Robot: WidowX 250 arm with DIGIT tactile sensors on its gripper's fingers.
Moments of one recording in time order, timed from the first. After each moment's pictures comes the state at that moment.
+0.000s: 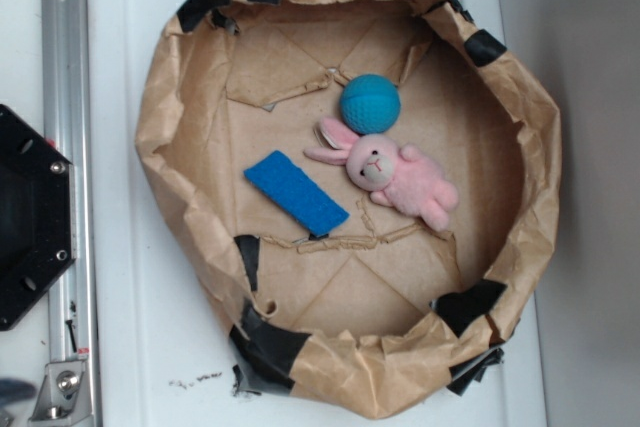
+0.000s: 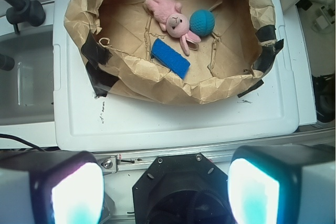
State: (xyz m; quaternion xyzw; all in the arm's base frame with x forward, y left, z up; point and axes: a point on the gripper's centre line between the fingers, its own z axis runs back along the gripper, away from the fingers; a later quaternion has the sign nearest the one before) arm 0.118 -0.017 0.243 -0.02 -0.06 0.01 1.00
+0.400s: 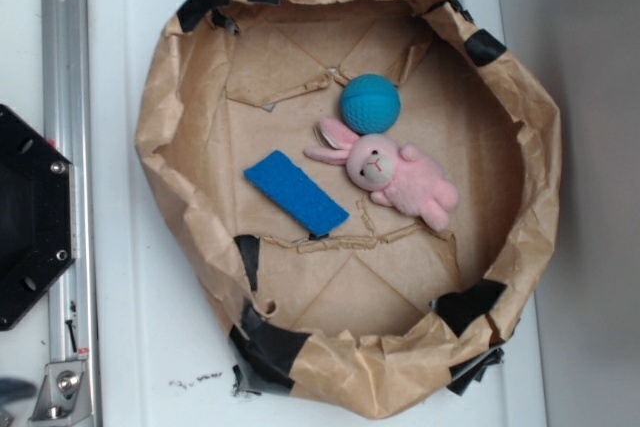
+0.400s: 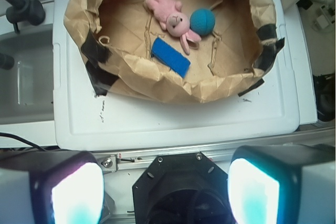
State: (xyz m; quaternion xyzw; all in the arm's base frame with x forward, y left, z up) arm 0.117 -0.017 0.240 -0.02 -0.05 0.01 1.00
